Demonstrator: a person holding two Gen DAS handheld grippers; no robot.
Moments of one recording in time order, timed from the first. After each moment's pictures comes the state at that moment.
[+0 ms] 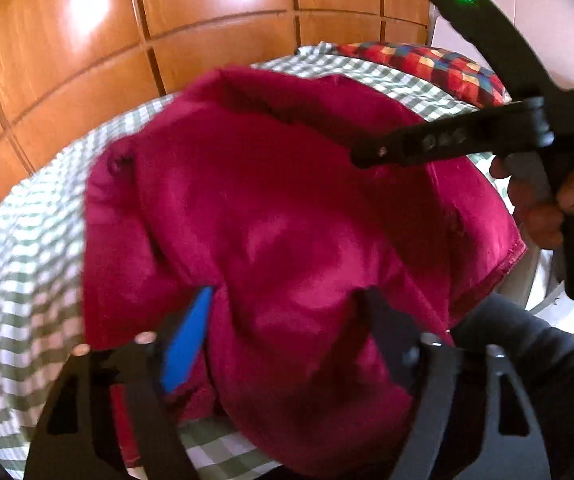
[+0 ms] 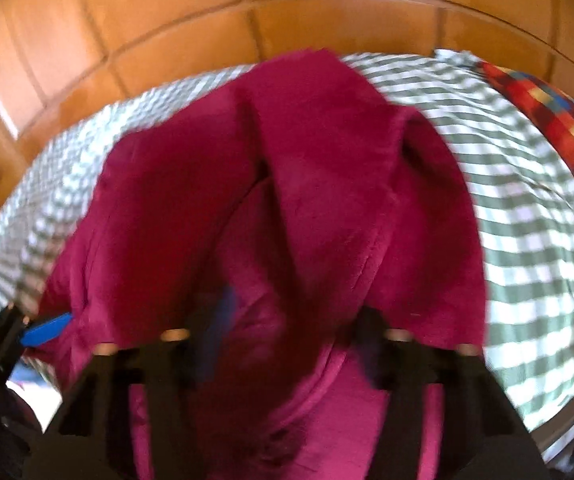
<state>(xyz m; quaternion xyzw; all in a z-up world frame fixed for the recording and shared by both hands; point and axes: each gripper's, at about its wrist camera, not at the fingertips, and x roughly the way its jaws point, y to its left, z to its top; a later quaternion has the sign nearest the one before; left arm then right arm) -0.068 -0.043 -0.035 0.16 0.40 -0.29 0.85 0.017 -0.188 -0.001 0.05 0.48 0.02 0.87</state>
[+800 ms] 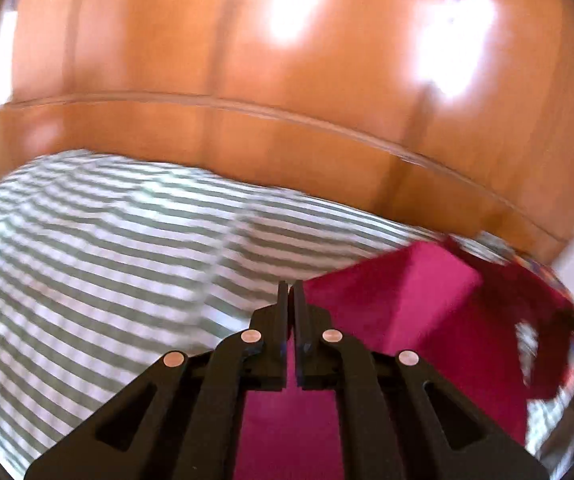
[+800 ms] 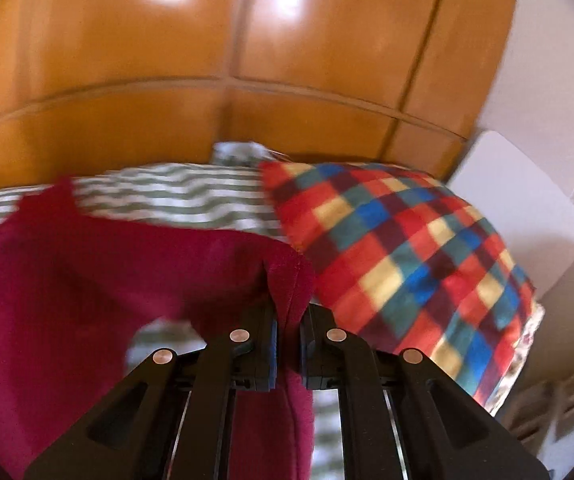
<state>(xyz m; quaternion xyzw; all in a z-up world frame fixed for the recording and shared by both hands) 0.126 0.164 0.065 -0.10 0.36 -0.02 0.93 0.127 -0.414 0.074 -0.04 0.40 -0.27 0.88</state>
